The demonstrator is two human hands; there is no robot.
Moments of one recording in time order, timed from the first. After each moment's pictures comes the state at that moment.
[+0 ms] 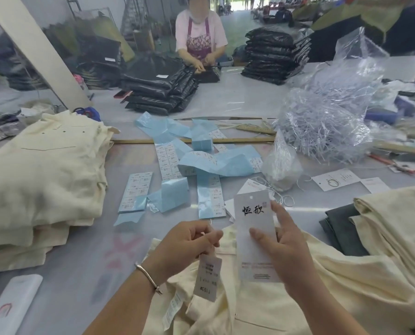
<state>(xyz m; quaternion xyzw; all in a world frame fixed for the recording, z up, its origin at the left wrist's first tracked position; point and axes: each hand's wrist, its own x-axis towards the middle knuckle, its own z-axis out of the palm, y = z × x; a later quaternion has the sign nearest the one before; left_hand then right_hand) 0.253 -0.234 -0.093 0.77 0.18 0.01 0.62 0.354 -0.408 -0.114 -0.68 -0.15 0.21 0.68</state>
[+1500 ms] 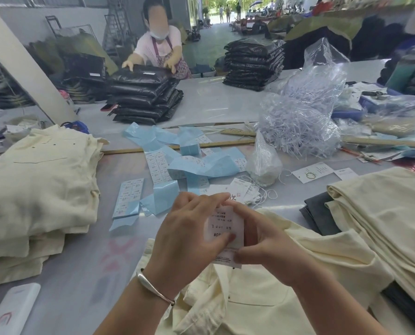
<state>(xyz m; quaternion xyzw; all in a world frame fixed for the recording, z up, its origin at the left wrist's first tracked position) 0.229 -0.286 -0.044 0.95 0.05 0.26 0.18 0.327 -0.426 -0.079 -0.48 -0.34 0.41 0.69</state>
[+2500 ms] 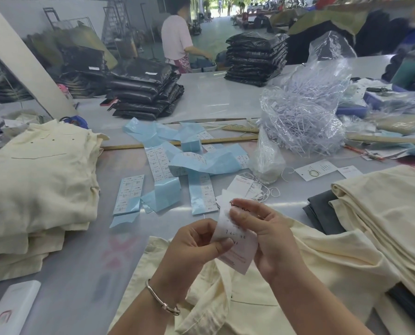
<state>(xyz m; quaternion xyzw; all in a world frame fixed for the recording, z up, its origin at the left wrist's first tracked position) 0.229 -0.282 -0.092 0.63 0.11 0.11 0.76 0.321 -0.400 -0.080 -0.46 -0.02 0.31 0.83</state>
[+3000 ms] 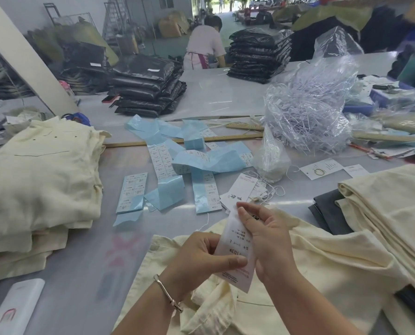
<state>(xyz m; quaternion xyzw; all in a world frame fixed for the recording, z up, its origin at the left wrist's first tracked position) 0.231 -0.270 -0.106 0.68 0.12 -0.01 0.72 0.316 -0.378 -0.100 -0.54 0.04 0.23 0.81</state>
